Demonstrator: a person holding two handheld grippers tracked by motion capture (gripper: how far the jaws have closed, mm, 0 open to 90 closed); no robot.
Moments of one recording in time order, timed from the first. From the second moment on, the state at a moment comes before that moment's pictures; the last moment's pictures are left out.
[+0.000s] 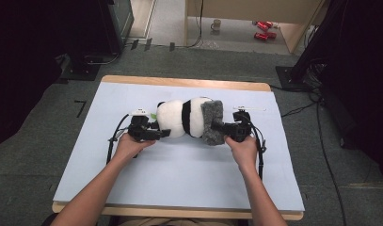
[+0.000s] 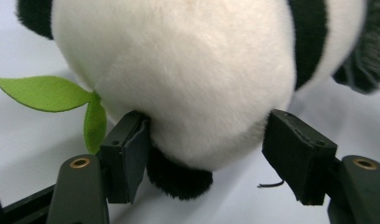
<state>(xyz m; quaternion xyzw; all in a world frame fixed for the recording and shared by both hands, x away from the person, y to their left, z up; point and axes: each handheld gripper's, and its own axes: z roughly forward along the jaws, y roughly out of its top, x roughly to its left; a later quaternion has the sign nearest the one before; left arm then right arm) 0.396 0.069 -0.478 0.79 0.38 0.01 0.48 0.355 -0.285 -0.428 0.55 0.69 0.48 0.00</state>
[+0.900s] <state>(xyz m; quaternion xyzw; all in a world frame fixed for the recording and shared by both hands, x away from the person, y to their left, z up) 0.388 0.113 -0.463 0.80 0.38 0.02 0.46 0.374 -0.273 -0.403 0.54 0.68 0.50 0.00</state>
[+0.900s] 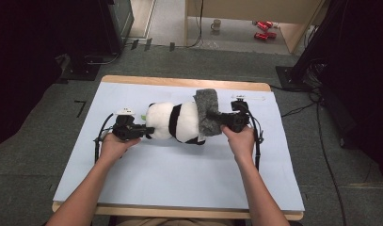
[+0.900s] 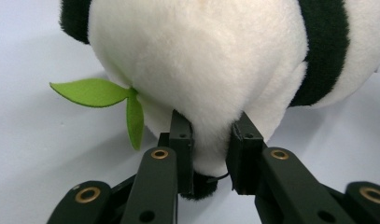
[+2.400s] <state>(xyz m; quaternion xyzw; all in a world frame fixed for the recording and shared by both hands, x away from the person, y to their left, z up) 0.392 0.103 -0.468 0.79 0.38 0.00 0.47 0.353 -0.319 -0.382 0.57 0.64 0.51 0.05</state>
